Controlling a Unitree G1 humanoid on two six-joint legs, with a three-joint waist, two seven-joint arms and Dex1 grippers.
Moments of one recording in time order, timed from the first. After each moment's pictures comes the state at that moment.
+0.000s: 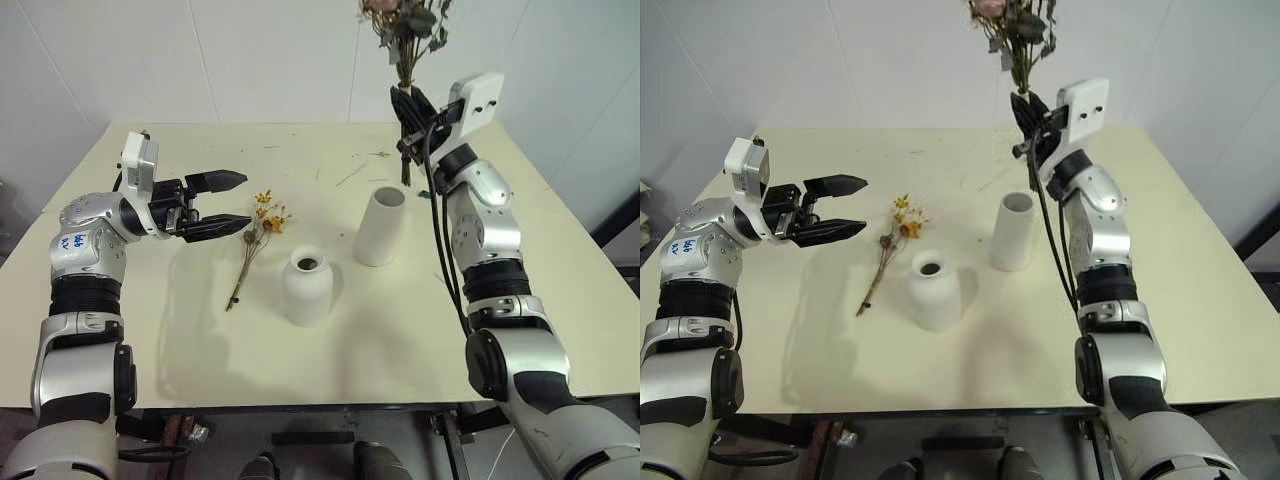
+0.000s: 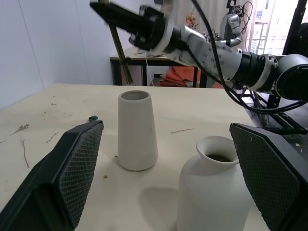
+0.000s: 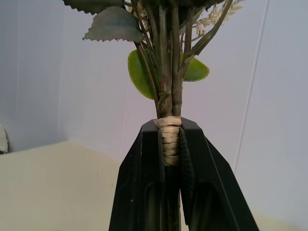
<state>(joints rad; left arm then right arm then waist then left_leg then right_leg) -1.01 0.67 0.18 0.68 -0.49 0.20 -1.50 -1.18 -0.28 -0.16 0.61 0.29 -0.15 0.55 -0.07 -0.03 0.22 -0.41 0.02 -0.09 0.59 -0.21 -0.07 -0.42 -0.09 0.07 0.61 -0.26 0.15</state>
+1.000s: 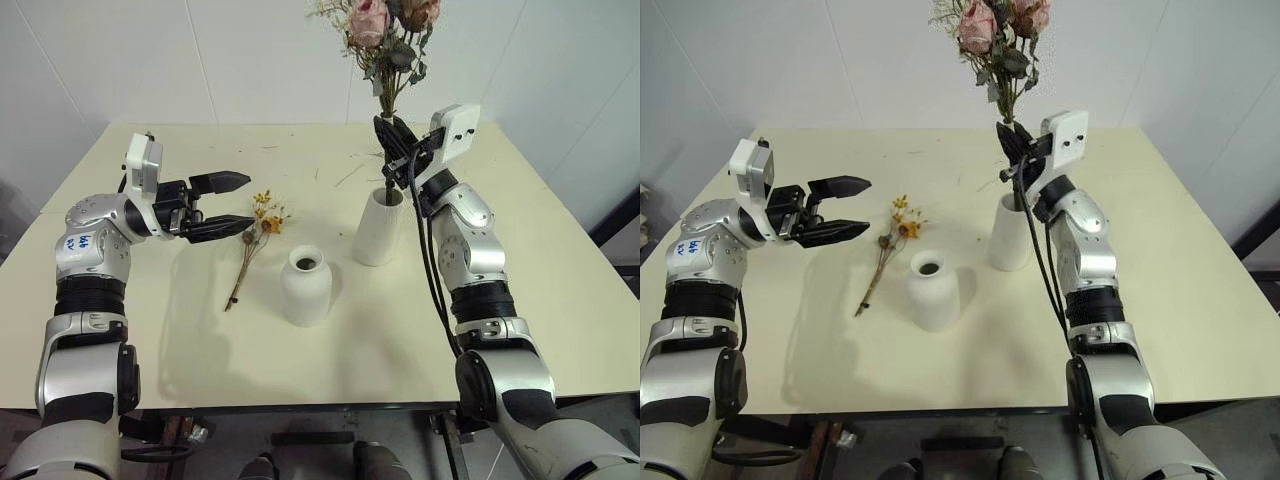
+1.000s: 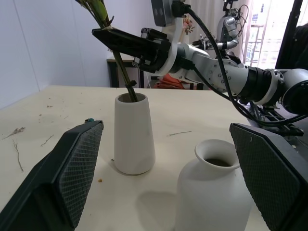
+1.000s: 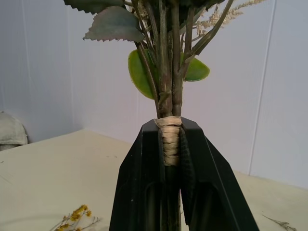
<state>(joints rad) -1.01 0.66 0.18 0.68 -0.49 0.20 -1.50 -1.05 -0.22 -0.15 0.55 0.31 -0.09 0.53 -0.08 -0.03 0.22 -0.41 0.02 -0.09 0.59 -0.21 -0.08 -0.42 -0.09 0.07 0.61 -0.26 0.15</state>
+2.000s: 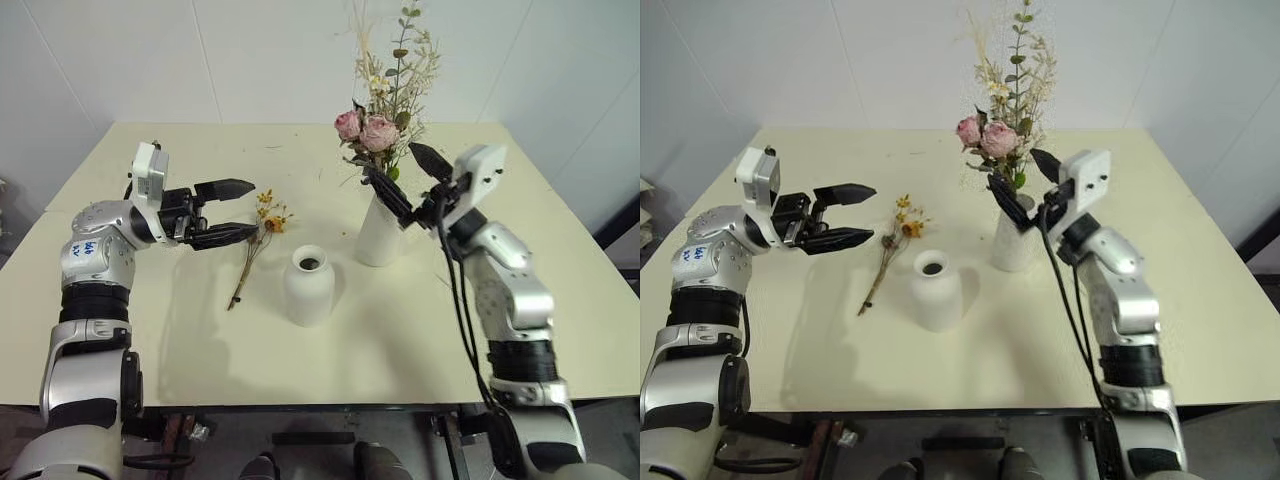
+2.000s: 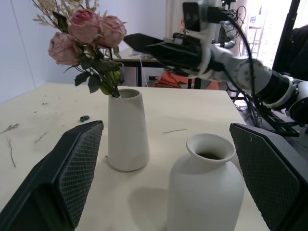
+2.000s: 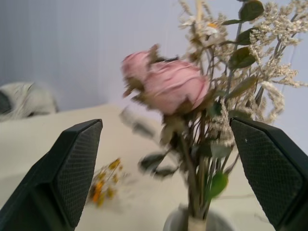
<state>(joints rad) -0.97 0.63 0.18 0.63 -0.49 0.21 -1.49 -0.65 -0.39 -0.12 -0.15 0.44 0.30 0.58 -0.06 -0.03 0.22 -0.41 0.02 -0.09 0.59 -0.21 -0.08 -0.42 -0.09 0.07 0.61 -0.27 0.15</state>
